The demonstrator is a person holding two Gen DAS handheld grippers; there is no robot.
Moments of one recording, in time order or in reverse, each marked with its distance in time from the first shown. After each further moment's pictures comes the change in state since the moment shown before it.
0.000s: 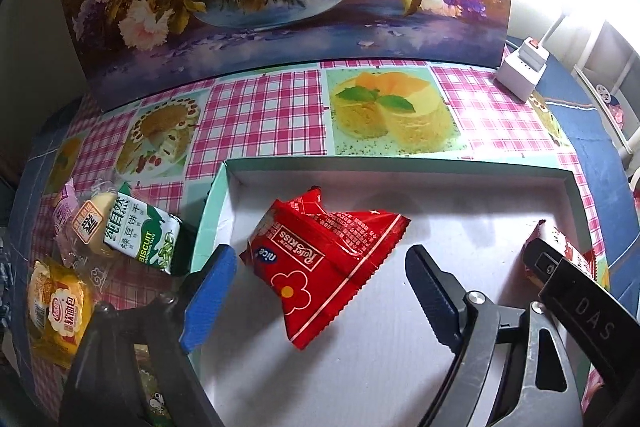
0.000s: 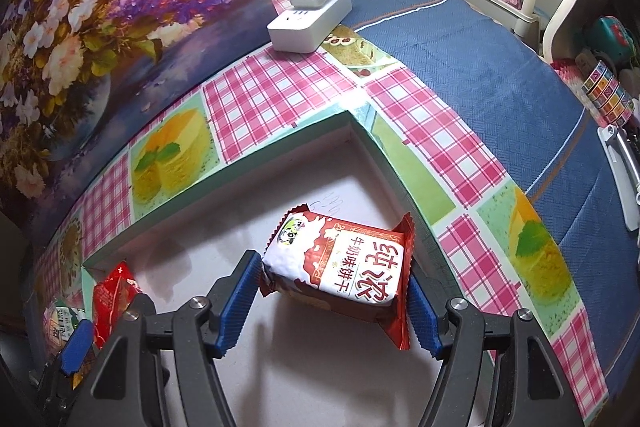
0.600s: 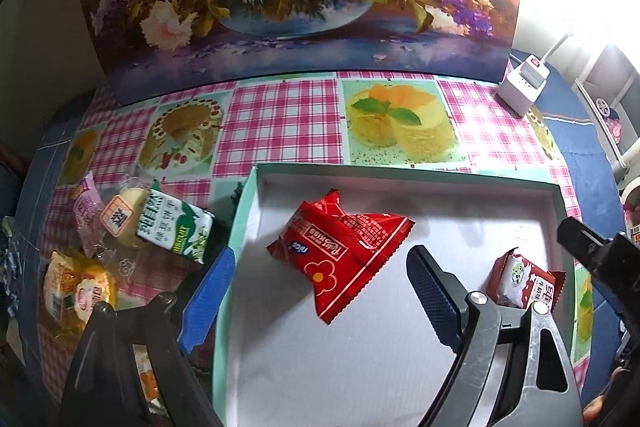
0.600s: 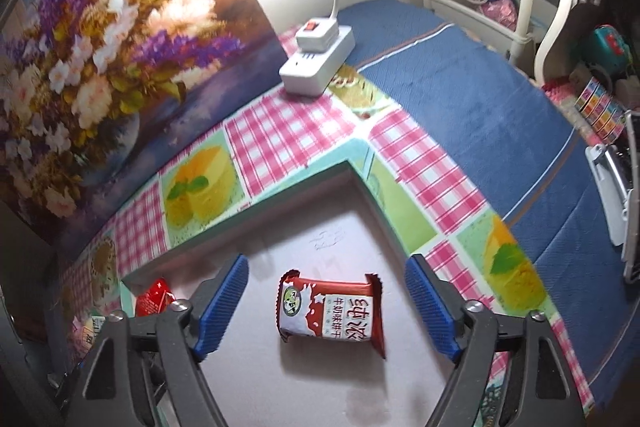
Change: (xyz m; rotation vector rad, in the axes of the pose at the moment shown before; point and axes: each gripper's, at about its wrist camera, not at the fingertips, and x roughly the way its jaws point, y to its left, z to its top) left arm -0.028 0.015 0.009 -0.038 0.035 0.006; right arm -0.045 -0.008 0.014 0.021 -0.051 0.058
